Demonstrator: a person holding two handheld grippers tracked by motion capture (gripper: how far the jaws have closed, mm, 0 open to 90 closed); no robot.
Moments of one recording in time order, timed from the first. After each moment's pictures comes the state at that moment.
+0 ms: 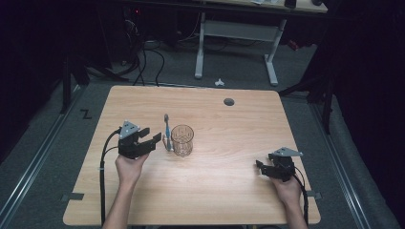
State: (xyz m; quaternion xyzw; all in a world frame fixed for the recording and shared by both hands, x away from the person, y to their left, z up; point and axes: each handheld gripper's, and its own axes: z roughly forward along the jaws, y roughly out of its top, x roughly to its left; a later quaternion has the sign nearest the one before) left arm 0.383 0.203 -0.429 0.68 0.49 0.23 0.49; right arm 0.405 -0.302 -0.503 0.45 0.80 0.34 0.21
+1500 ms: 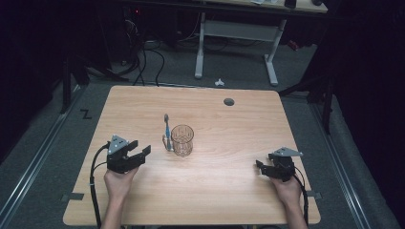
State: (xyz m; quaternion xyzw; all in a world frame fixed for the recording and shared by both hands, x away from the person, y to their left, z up) left arm 0.347 0.226 -0.452 0.68 0.52 0.23 0.46; right arm 0.405 -0.302 -0.503 0.45 0.80 0.34 0.21
